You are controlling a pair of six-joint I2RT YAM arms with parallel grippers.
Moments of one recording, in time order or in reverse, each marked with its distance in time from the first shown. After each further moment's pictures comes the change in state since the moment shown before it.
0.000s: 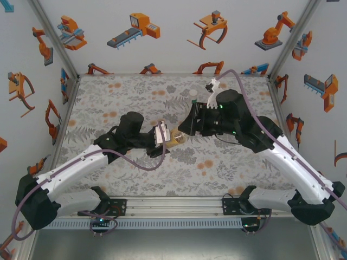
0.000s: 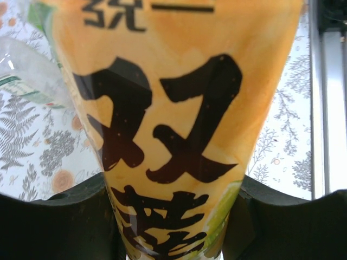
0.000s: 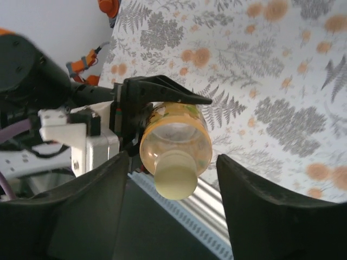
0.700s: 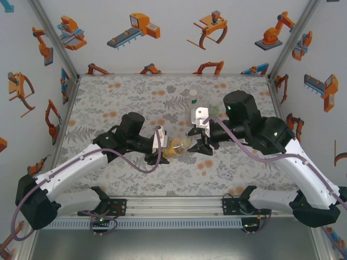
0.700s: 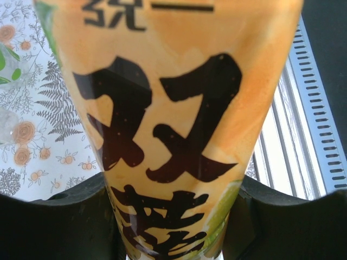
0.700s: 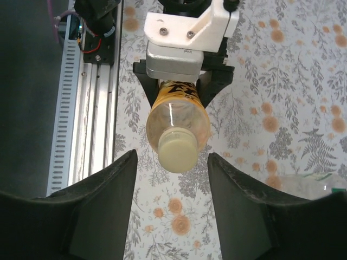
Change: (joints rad) left arm 0.000 0.000 0.026 -0.133 0.222 0.053; right arm 0.005 -0.011 0.078 -0.171 -0.509 -1.167
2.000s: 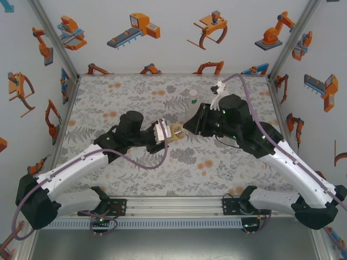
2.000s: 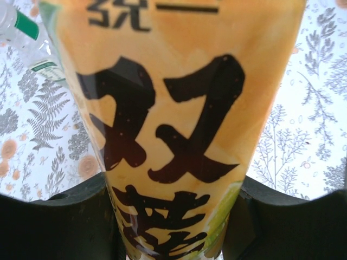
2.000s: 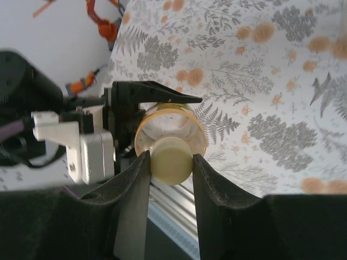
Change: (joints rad) left arm 0.000 0.005 -0.019 0.174 -0.363 -0.059; right arm 0.005 -0.034 -0.189 0.272 0.613 1.307
